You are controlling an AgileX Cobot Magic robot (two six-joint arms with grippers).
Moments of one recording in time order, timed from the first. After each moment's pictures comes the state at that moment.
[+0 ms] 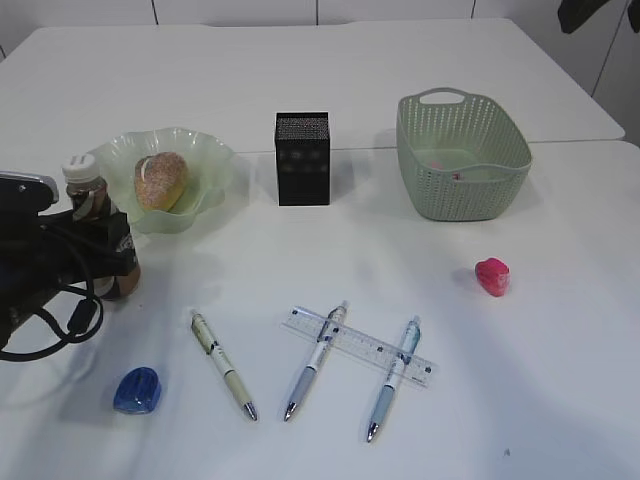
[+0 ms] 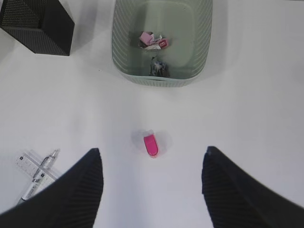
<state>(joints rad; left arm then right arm) -0.23 1.97 -0.55 -0.12 -1.11 0.02 0.11 1.61 -1.77 0.01 1.26 0.05</state>
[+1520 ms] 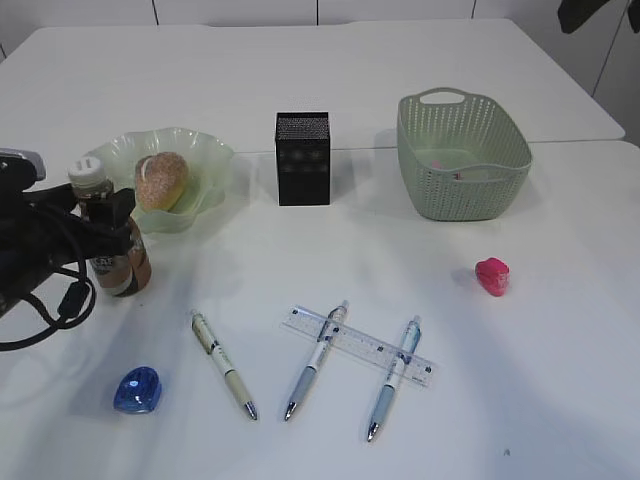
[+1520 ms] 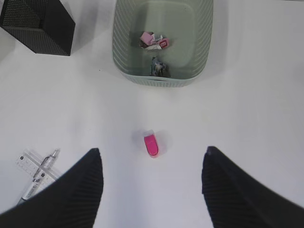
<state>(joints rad) -0.23 1.89 -0.54 -0.07 -1.12 -0.03 0.11 1.61 -1.77 0.01 1.26 0.05</state>
